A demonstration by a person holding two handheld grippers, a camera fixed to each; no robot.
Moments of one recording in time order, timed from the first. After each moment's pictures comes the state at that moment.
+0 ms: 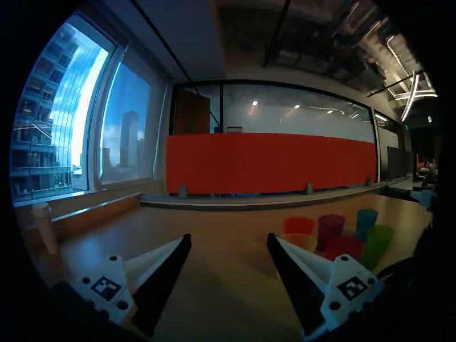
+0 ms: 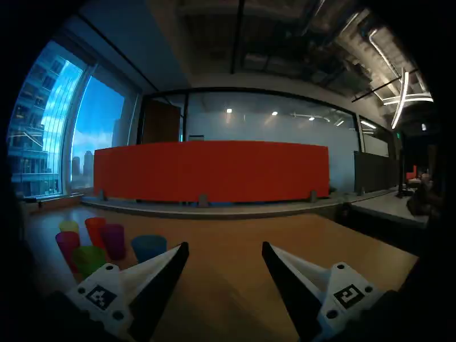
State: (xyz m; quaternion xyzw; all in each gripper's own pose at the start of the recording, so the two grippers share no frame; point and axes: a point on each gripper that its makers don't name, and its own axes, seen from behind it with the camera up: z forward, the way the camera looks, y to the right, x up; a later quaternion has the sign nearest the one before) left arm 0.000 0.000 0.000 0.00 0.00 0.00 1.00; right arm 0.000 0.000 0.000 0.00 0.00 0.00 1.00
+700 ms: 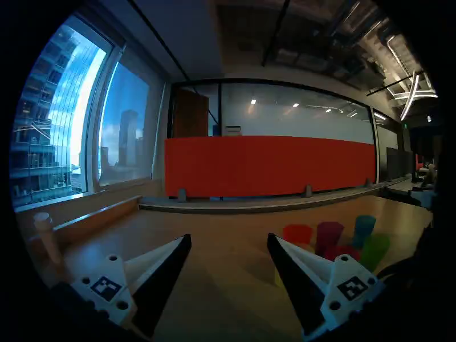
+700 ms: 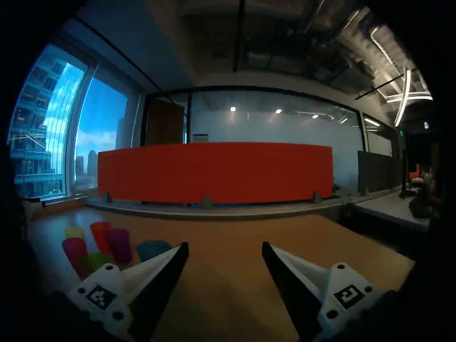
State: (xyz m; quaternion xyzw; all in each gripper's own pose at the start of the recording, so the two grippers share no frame) left arm 0.029 -0.001 0.003 -0.01 -0.01 0.00 1.00; right arm 0.026 -0.003 -0.003 0.02 -0.01 0.00 1.00
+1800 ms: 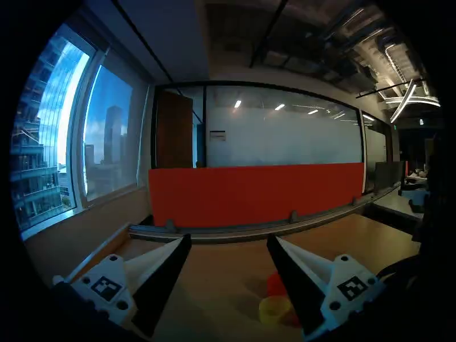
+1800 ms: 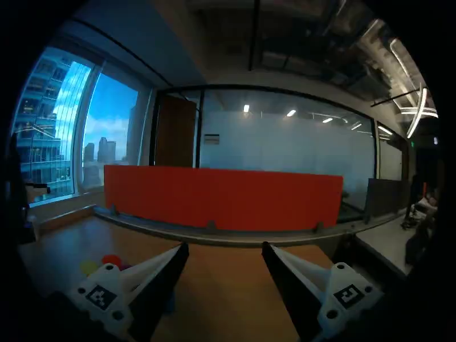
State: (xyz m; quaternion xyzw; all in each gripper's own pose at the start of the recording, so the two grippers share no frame) left arm 0.204 0.009 0.029 -0.06 -0.02 0.01 1.00; right arm 0.191 0.007 0.018 0.05 -0.03 -0.03 1.00
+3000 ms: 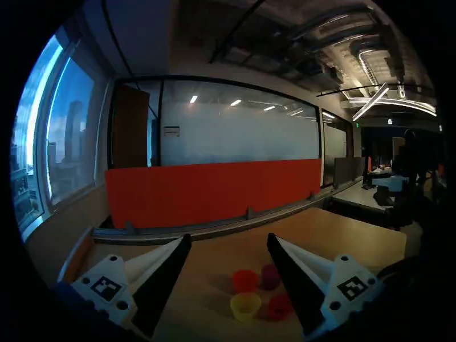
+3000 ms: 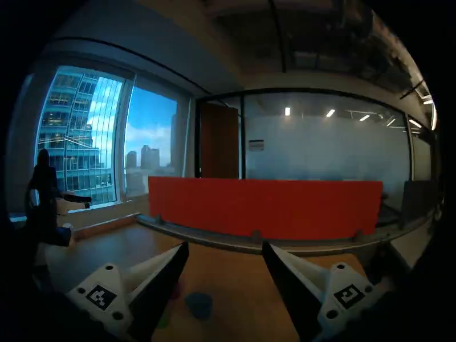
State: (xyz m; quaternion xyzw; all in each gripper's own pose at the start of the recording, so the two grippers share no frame) left arm 0.211 0.055 0.019 -0.21 -0.04 0.01 0.98; right arm 0.222 -0.037 -0.003 0.20 -0.03 -0.01 0.98
